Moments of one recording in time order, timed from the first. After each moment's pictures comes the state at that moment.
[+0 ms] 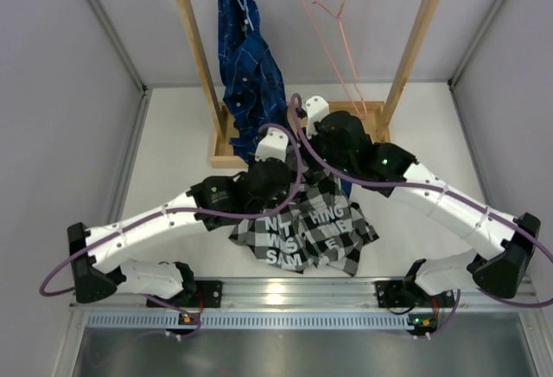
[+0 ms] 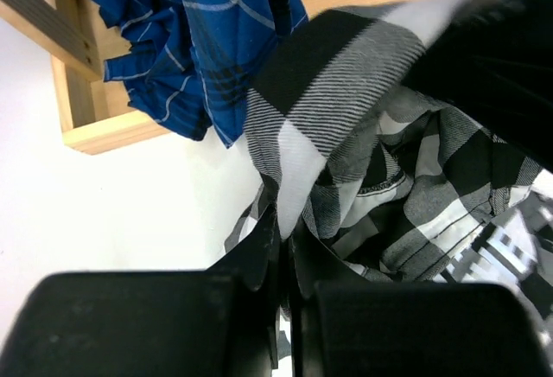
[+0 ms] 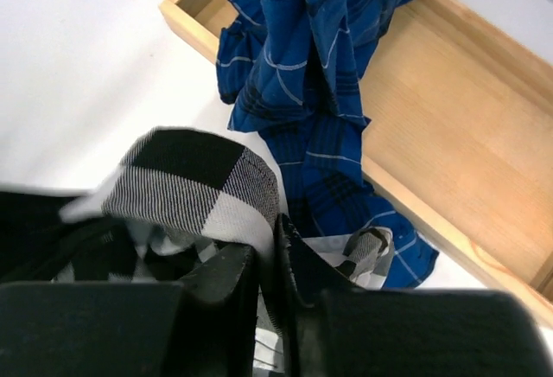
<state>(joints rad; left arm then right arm) -1.14 1.27 1.22 -0.64 -0.77 -0.48 0.90 1.35 1.36 -0.53 0.19 0.09</state>
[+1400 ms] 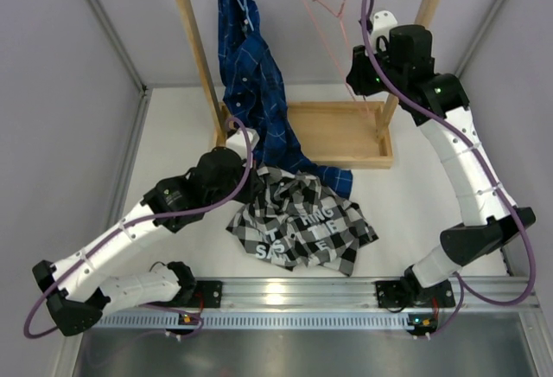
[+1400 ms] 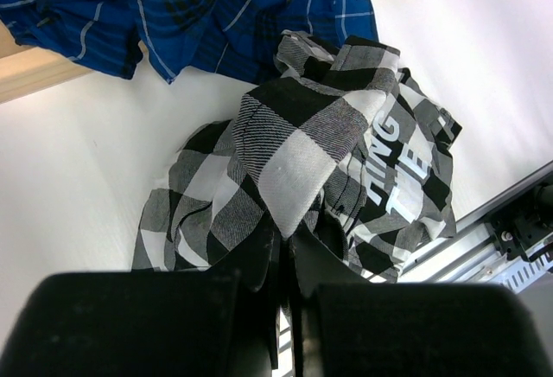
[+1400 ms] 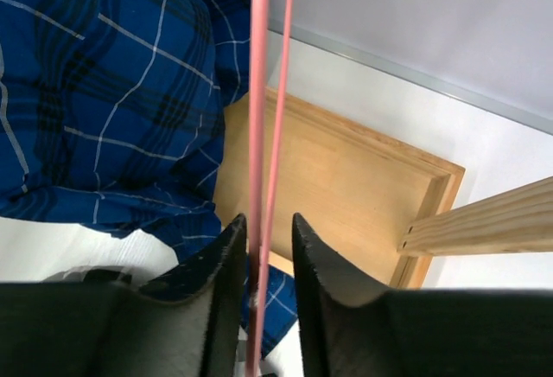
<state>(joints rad) -0.88 1.01 1.12 -0.71 -0.19 -0.46 0.41 1.56 1.96 -0.80 -0.05 0.02</state>
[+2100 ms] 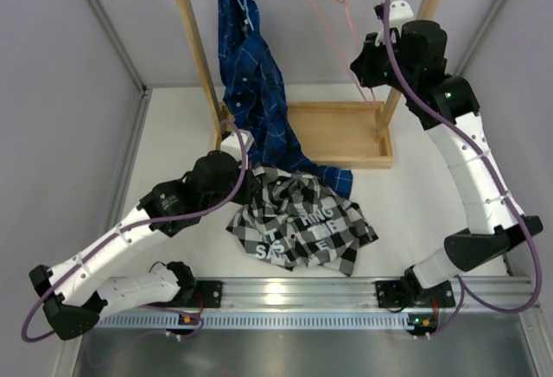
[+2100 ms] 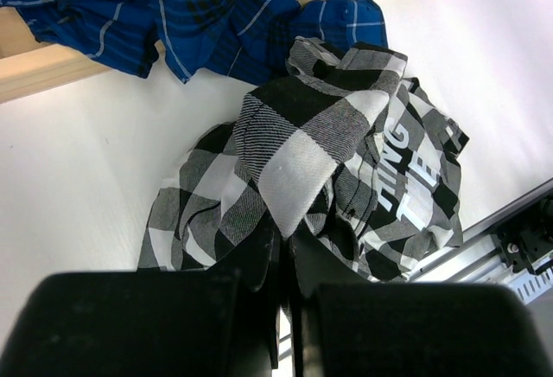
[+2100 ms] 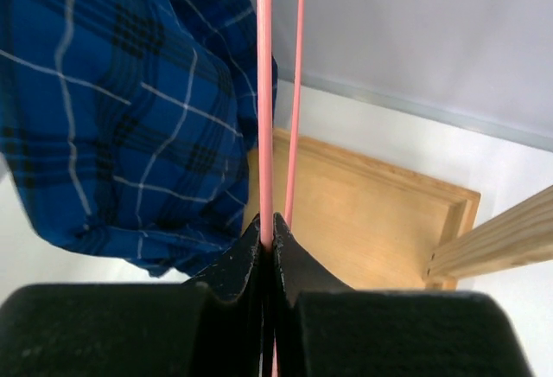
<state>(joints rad) -0.88 0.97 1.09 -0.69 -0.23 -0.47 0.41 1.53 1.96 -0.73 -0.04 0.12</state>
